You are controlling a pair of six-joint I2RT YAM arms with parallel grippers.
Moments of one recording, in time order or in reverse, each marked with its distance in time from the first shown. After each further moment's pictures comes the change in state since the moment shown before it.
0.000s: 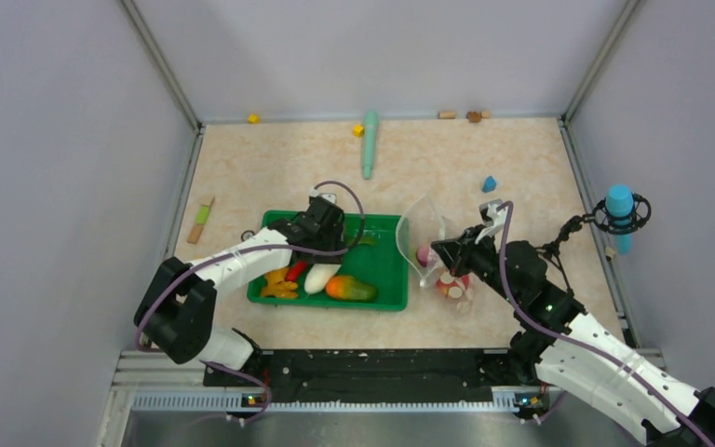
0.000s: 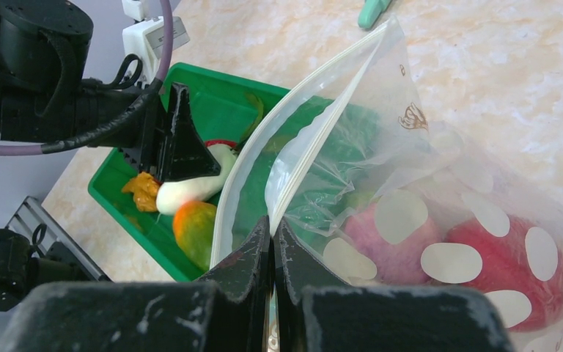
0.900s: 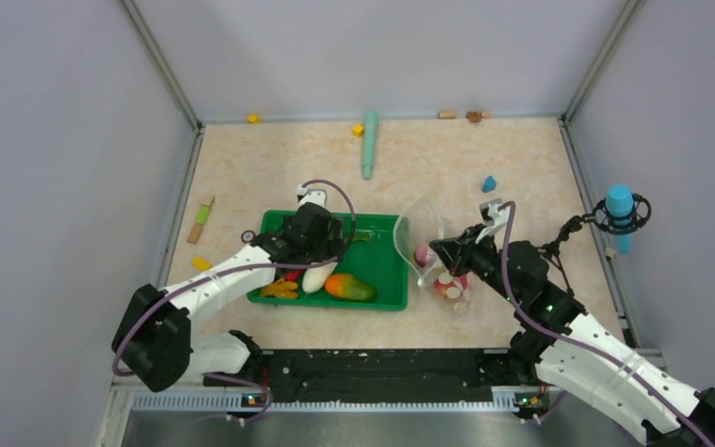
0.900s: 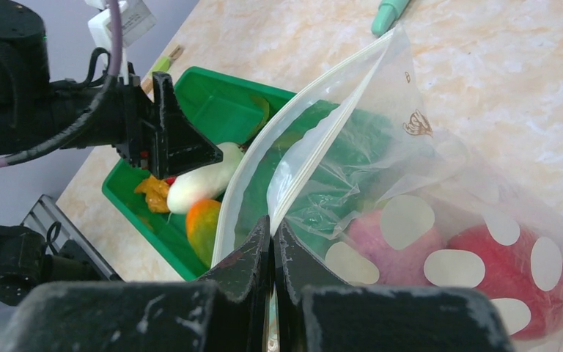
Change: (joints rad) left arm -0.025 -0.203 -0.116 0.130 -0.115 0.034; right arm 0.000 -0.007 0.000 0.023 -0.025 0.006
